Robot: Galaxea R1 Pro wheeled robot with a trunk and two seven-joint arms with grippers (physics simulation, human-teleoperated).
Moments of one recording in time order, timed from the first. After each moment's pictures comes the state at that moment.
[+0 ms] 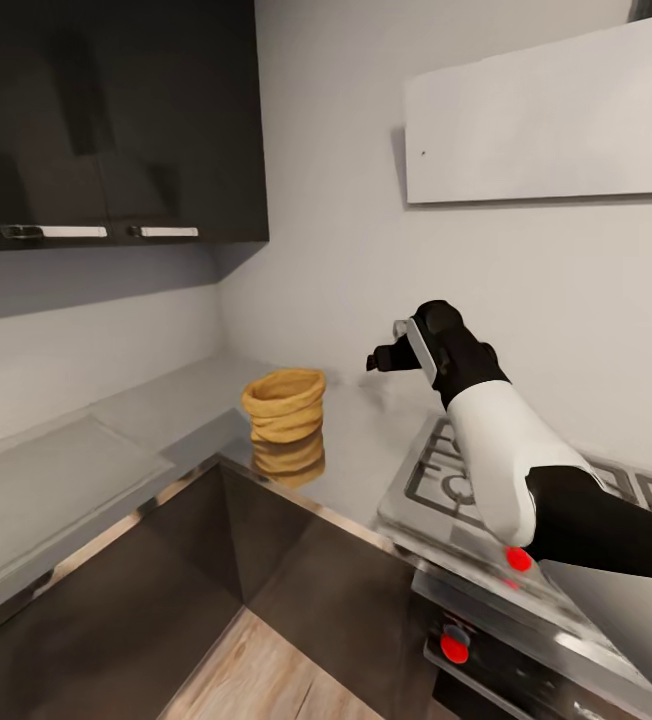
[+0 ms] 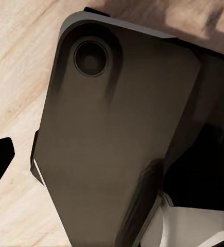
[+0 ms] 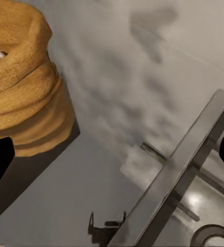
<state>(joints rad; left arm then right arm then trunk) 0.00 -0.02 0.00 -0.05 0.30 -0.03 -0.01 -1.40 0.17 -0.06 -0.60 0.17 1.04 0.06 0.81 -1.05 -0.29</state>
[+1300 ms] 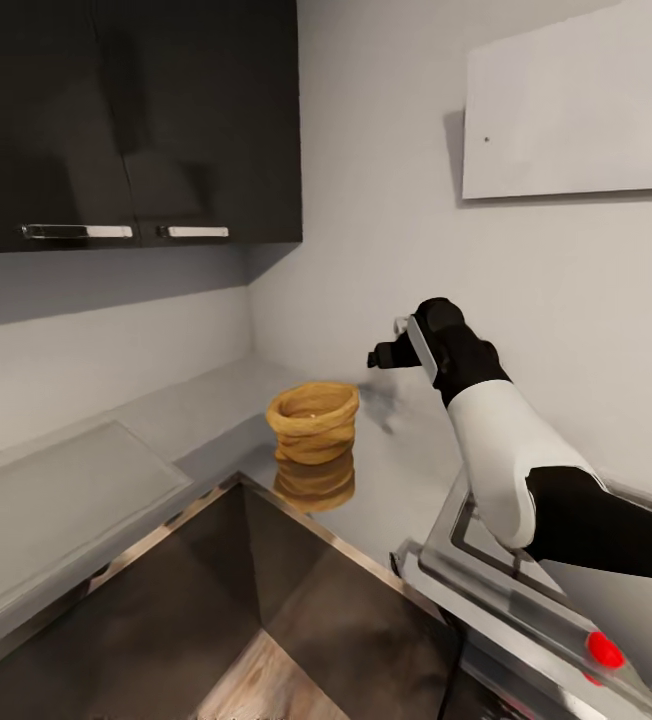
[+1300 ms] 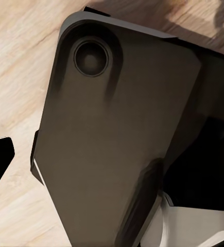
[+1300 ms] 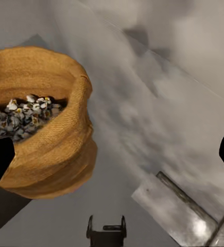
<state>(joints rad) 0.00 -0.02 0.00 -0.05 0.30 -0.03 -0.01 -1.40 0.17 -0.06 -0.61 0.17 1.04 0.06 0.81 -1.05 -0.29</state>
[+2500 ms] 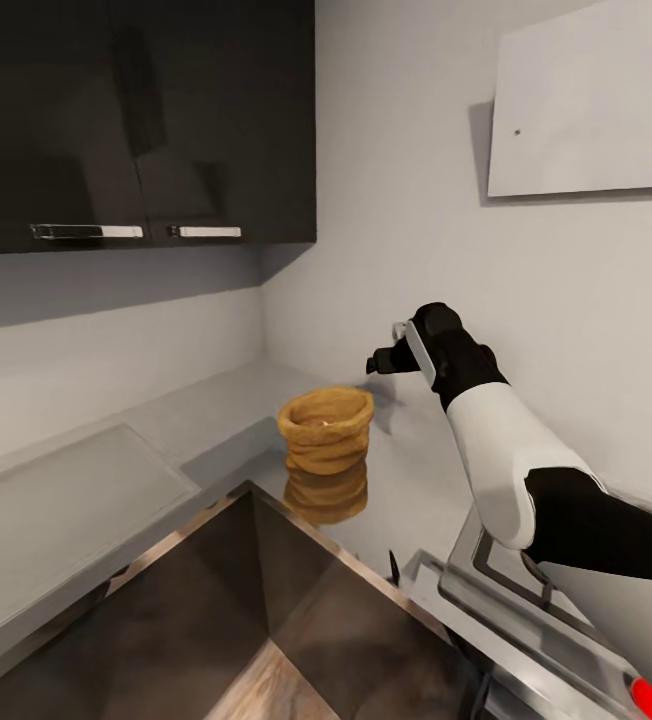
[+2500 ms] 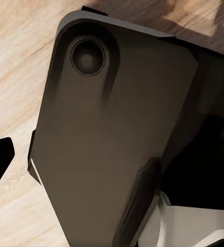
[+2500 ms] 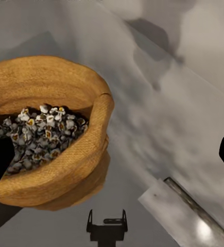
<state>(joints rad) 0.00 -0.03 0.00 -0.05 0.30 -0.03 -0.01 -1.39 0.17 -0.06 -0.59 0.17 1.04 0.06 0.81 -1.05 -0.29</state>
